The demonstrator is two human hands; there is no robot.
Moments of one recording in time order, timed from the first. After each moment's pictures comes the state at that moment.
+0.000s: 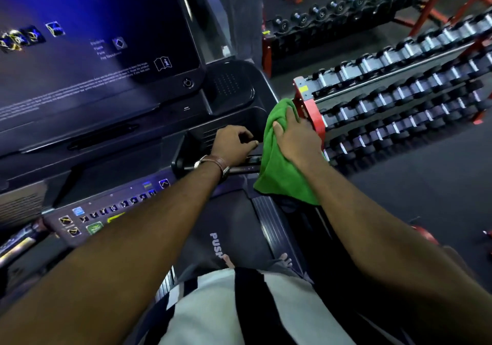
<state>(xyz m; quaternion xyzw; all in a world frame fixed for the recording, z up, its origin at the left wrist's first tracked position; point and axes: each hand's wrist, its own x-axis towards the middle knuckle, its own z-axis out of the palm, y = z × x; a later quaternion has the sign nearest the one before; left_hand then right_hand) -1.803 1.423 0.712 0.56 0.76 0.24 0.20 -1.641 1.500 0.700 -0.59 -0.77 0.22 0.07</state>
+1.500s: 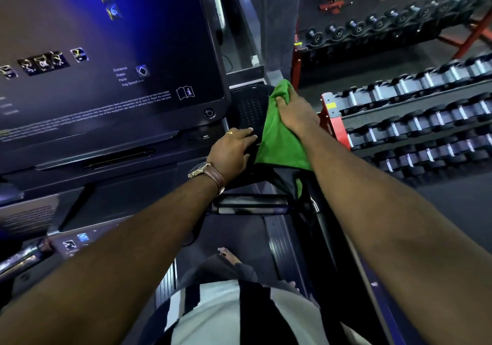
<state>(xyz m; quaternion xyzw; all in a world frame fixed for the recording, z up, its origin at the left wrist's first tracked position) -1.867 1.457 0.721 0.68 0.72 0.13 0.04 -1.751 1.637 0.715 -0.55 -0.78 0.30 0.06</state>
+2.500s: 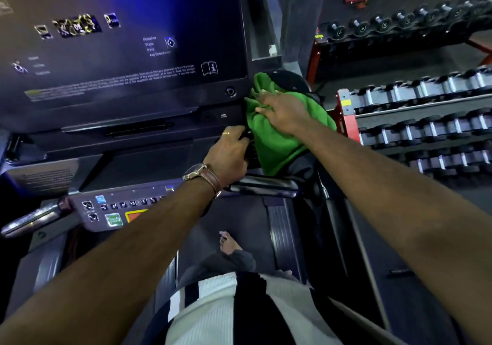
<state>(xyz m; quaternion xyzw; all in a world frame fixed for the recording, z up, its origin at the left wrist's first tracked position) -1.868 1.399 0.709 0.63 0.76 0.11 0.07 -1.775 1.584 0.721 -0.27 -0.94 0.21 0.04</state>
